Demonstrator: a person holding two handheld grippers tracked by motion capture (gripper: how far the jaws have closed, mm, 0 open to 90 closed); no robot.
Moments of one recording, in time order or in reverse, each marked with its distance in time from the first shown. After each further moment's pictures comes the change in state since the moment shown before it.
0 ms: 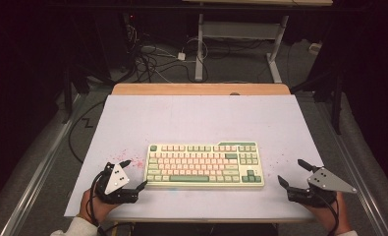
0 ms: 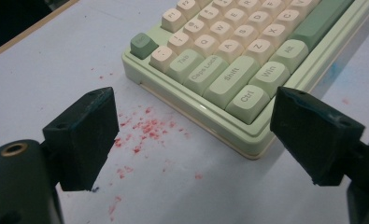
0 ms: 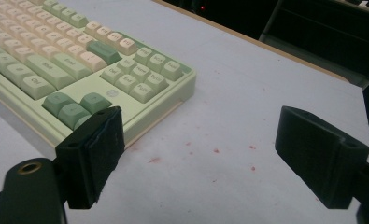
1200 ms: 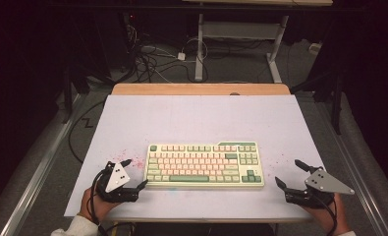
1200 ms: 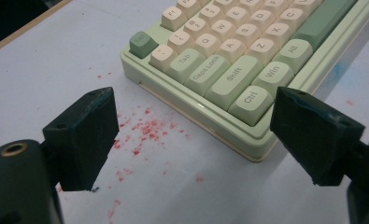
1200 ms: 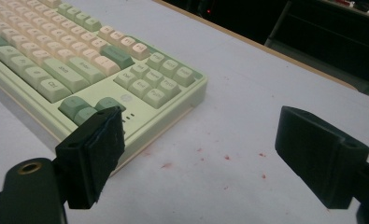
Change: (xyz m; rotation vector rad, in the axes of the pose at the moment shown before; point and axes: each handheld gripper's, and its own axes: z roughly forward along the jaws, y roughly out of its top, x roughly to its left) left arm 0.003 0.001 0.005 0.011 -0.003 -0.009; right arm 0.006 0.003 0.001 -0.011 0.022 -0.020
